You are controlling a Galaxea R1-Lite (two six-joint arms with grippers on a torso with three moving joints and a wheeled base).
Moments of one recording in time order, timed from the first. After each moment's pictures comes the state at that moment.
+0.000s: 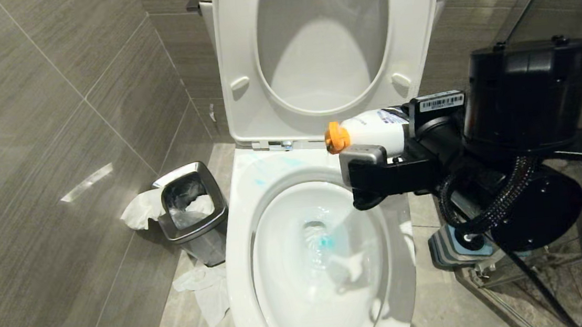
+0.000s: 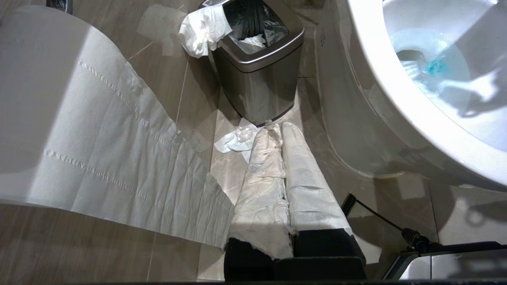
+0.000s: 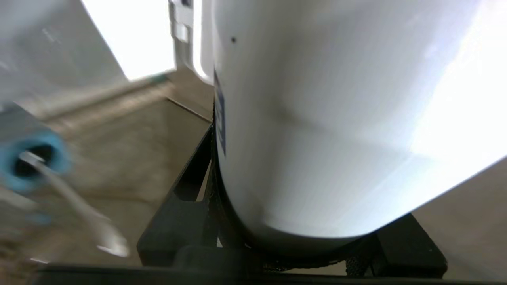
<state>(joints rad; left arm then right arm) -0.01 0.00 0.00 0.02 -0.03 0.07 0.86 1.64 -1.10 -0.45 -0.89 -1.53</state>
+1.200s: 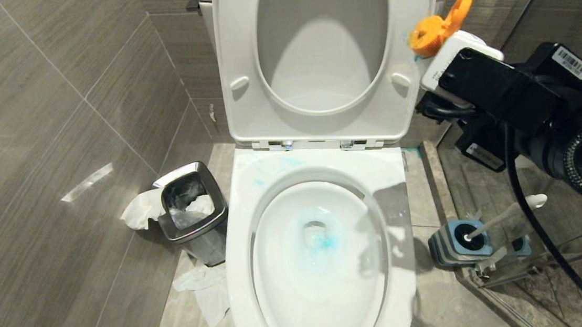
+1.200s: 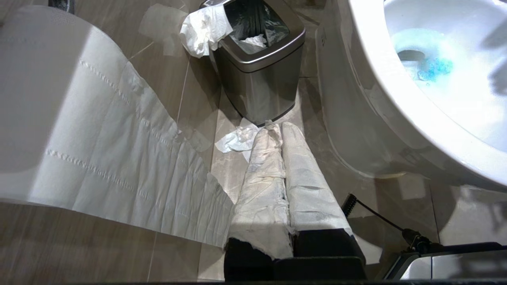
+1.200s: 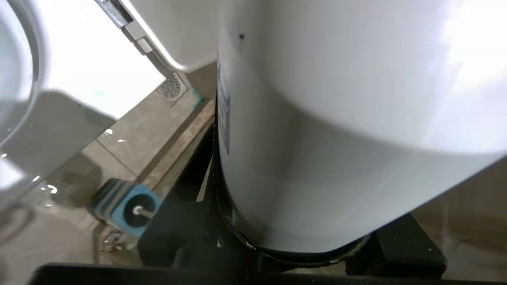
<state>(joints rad) -0.01 0.00 0.00 0.02 -0.03 0.07 0.81 1.45 -1.02 -0.44 -0.91 -1.00</state>
